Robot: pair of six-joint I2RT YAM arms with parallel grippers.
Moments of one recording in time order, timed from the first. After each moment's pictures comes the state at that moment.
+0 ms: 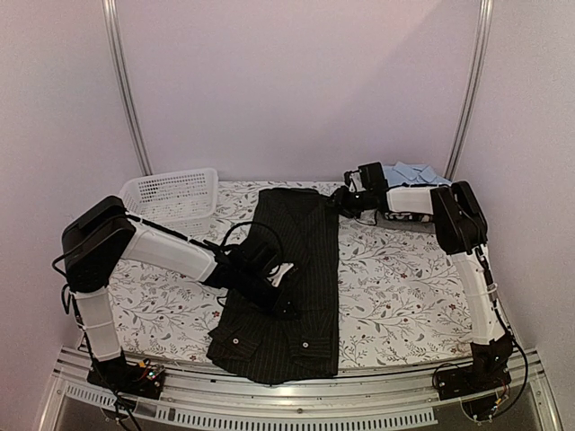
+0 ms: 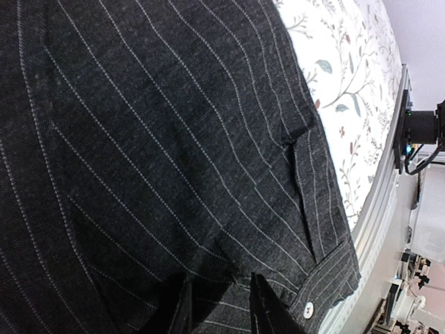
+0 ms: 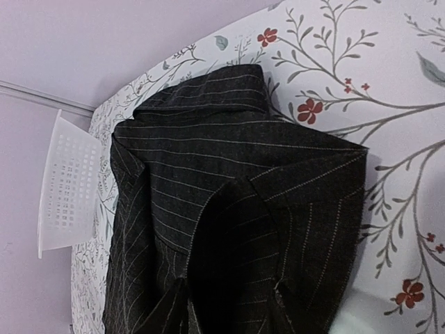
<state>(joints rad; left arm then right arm) -0.92 1.91 1.00 -0.09 0.49 -0.51 0.38 2.50 1.90 0.00 -0.49 0.69</state>
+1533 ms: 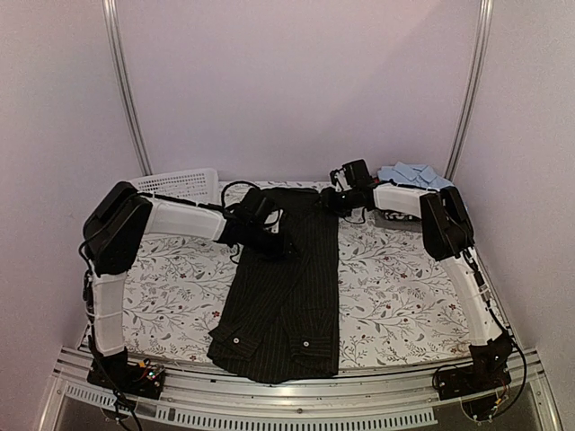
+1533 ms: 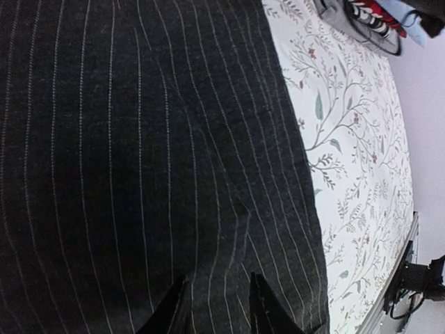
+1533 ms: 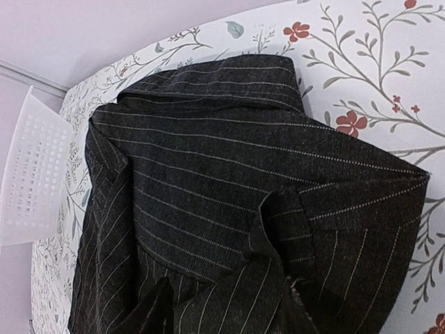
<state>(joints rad) -0.71 2.05 1.35 -0.15 0.30 -0.60 0.44 2.61 2.14 -0.21 -0.35 0.53</state>
